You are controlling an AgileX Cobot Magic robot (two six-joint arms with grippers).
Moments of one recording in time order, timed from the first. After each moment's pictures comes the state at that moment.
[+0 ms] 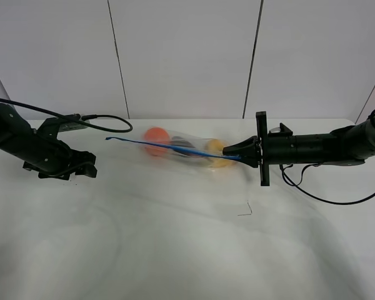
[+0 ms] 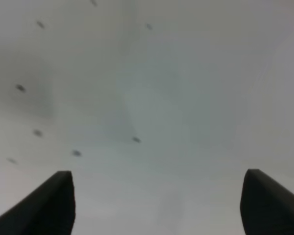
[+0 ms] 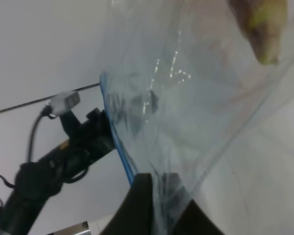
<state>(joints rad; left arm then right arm) -0.01 1.82 -1.00 -0.47 0.34 0.43 -0.01 2.14 -1.07 1.63 1.21 -0.80</state>
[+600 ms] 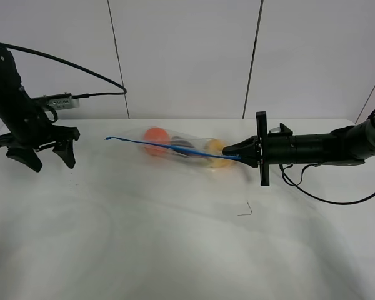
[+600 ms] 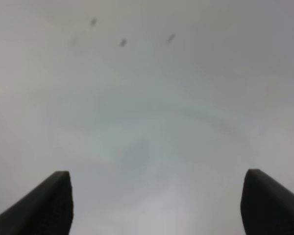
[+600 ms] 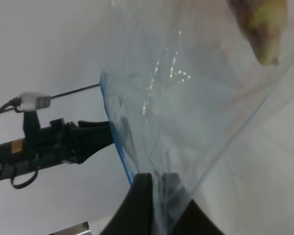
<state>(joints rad) -0.01 1.82 -1.38 -0.05 1.03 -0.03 -0.01 2.14 -1.07 1.63 1.21 -0.80</state>
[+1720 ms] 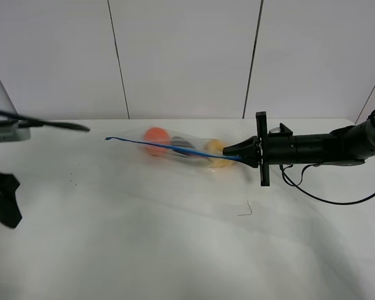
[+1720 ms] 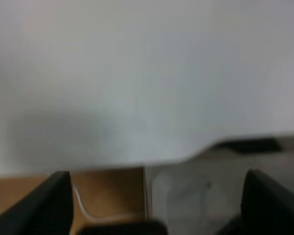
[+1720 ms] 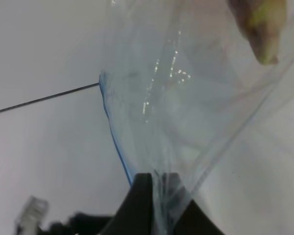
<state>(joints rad) -0.01 1.17 -0.83 -0.05 1.18 0.04 -0.01 2.14 -1.07 1.63 1.21 -0.80</state>
